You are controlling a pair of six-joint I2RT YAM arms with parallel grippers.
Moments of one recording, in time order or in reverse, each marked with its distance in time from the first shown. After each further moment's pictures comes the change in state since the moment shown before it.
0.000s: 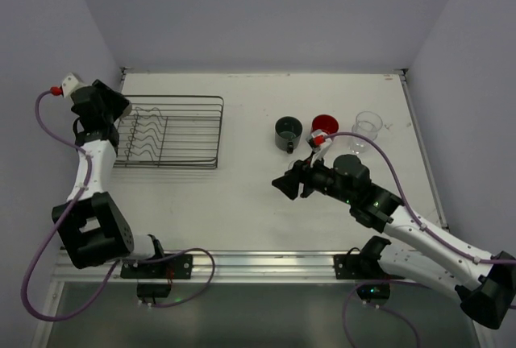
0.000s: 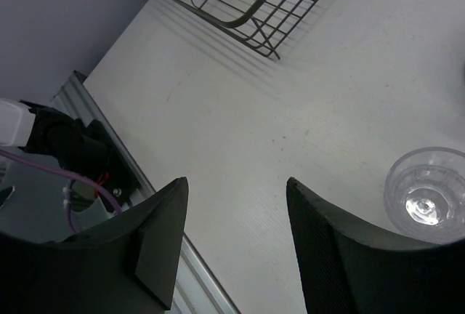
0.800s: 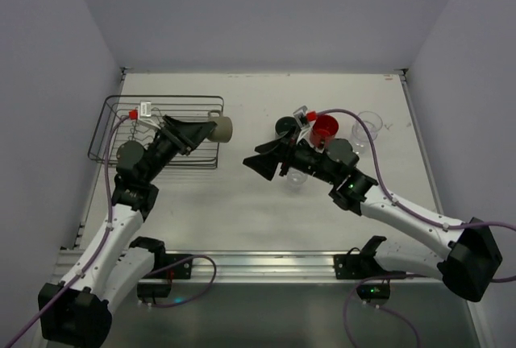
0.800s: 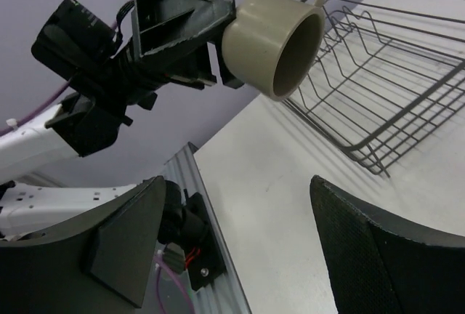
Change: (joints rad) left arm -0.518 -0.570 -0.480 0.357 0.549 -0.534; right arm 0.000 0.256 0.080 0.532 -0.160 0.202
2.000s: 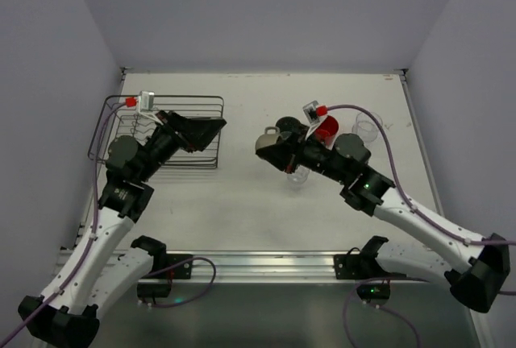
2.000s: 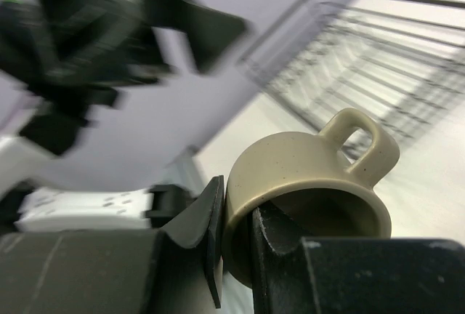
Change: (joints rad) left arm -0.172 -0.074 0.138 -0.116 -0.049 0.138; right arm -0.007 -0.032 0.106 -0.140 -0.026 0.025
